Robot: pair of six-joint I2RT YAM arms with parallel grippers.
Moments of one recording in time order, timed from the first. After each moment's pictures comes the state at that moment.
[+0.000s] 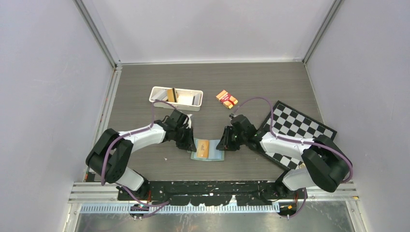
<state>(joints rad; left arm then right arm) -0.60 1.50 0.72 -0.32 0.35 -0.55 0.73 1.38 0.60 -0.07 -0.25 0.87</state>
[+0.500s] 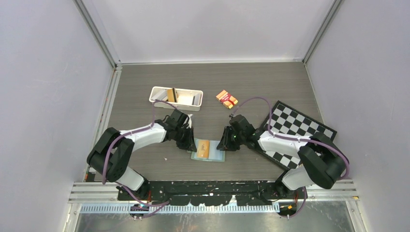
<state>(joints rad) -0.60 1.52 0.73 -0.32 0.36 -0.55 0.73 1.40 0.62 -0.10 -0.21 0.88</state>
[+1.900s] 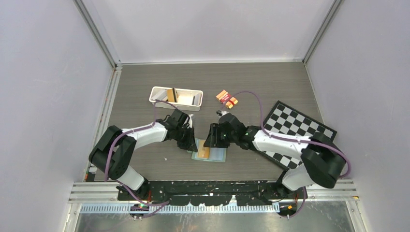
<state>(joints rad) -0.59 1.55 0.74 -0.31 0.39 -0.55 0.86 1.46 0.73 -0.04 -0.19 0.85</state>
